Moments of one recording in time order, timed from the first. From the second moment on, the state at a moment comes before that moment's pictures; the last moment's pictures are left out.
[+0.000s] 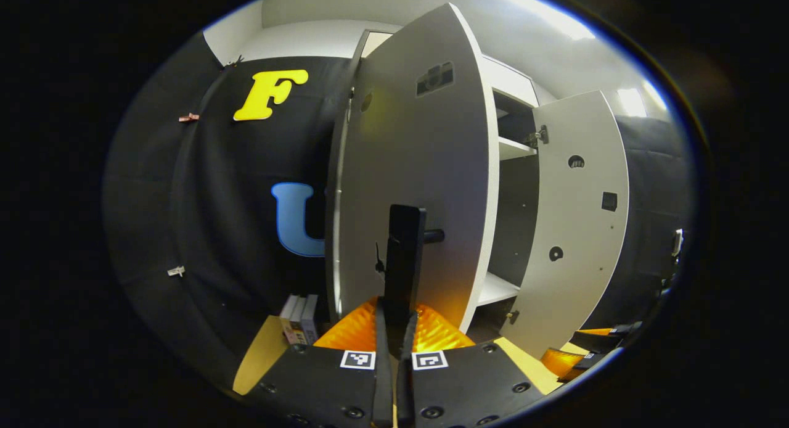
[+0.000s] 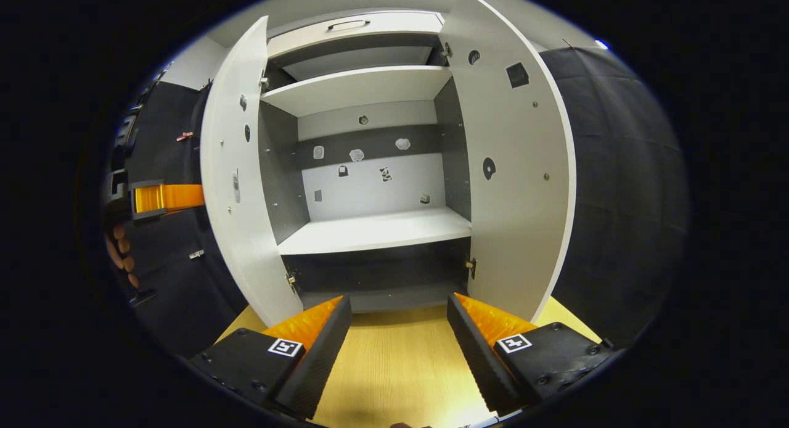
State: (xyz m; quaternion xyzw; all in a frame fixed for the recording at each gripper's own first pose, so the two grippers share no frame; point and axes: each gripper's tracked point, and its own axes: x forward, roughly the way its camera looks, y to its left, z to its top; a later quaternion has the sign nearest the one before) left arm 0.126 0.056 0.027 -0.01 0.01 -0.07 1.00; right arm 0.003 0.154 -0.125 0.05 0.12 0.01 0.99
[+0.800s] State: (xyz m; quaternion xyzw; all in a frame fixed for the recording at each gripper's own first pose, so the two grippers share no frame) left arm 0.113 0.132 0.021 0.02 -0.01 -0.04 1.00; right arm 0.006 0.177 -0.112 0.03 0.13 0.02 0.99
